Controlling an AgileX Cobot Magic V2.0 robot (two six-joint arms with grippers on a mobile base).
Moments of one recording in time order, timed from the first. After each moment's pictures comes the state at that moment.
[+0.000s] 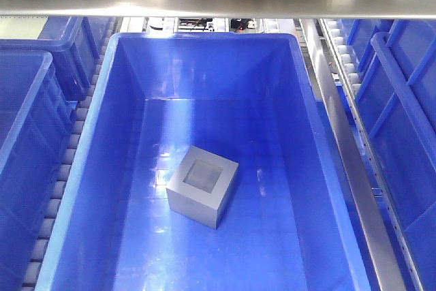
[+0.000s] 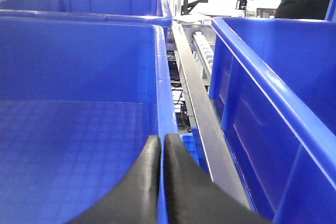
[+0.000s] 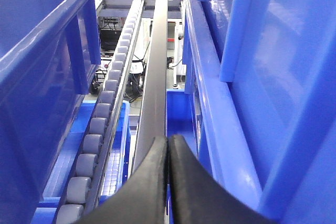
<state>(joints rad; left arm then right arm) 0.00 -0.01 0.02 0.02 0.10 -0.08 0.00 -0.02 0.03 -0.04 0.20 -0.01</state>
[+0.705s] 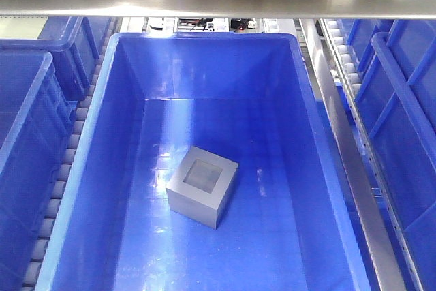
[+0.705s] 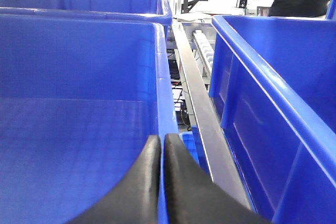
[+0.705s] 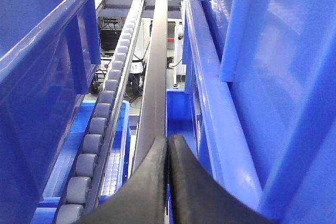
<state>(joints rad) 0.00 -0.01 0.02 0.02 0.11 -0.09 0.00 -0.02 0.03 -0.04 0.20 -0.01</state>
